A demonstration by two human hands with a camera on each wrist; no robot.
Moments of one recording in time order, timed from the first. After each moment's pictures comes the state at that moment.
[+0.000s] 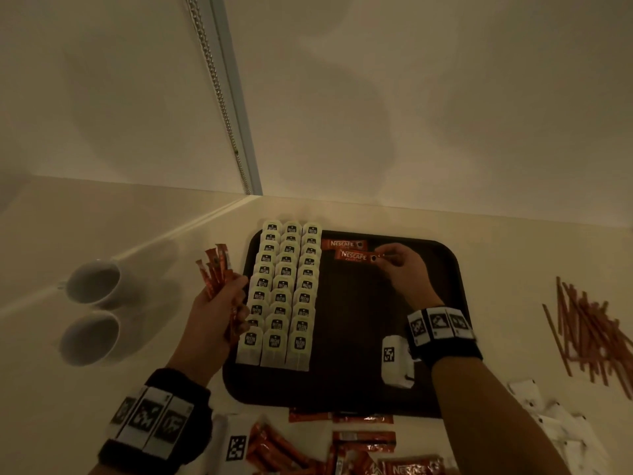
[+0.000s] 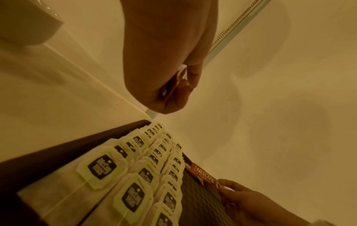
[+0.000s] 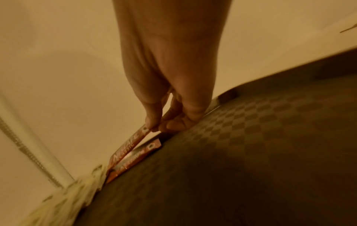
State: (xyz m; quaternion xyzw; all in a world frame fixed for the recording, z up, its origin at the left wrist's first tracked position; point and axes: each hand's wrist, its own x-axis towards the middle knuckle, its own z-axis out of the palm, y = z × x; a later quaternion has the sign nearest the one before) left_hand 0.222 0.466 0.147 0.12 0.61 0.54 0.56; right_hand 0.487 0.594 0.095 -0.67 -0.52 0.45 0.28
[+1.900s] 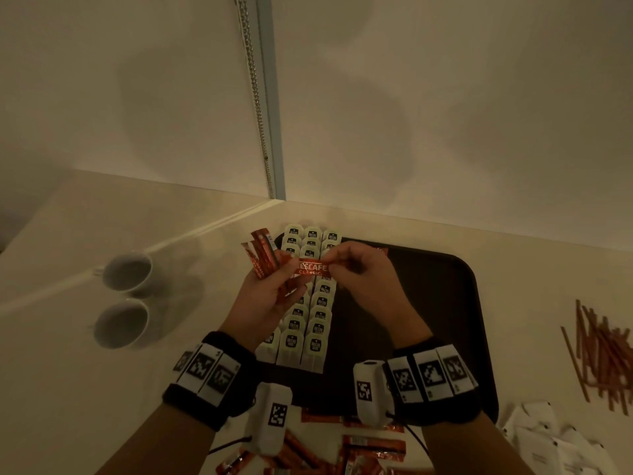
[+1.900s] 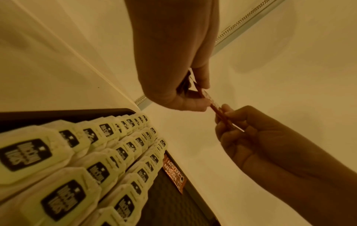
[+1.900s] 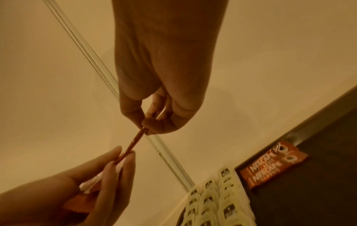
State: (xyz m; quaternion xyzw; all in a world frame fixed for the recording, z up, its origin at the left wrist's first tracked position) left_hand 0.243 0.490 0.161 0.12 0.51 0.58 0.62; right_hand 0.399 0.539 0.180 -0.44 -0.66 0.51 0.33
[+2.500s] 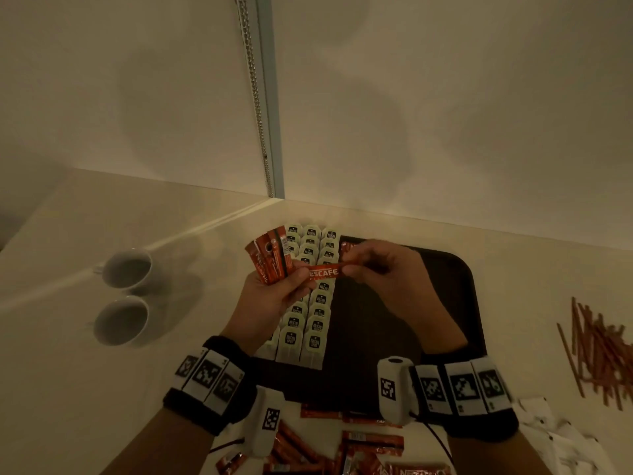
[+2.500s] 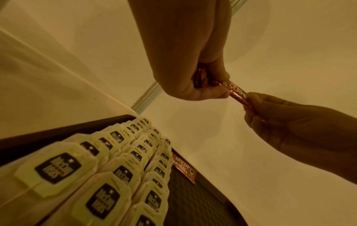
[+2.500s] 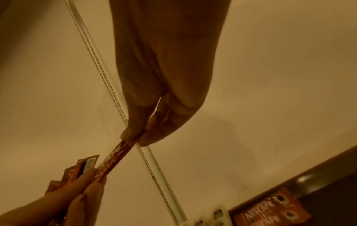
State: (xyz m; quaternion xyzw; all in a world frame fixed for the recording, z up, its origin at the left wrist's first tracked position) left_hand 0.247 0.476 0.159 0.22 0.50 0.59 0.59; right_hand 0.429 0.536 0.199 -0.43 -0.73 0.44 0.31
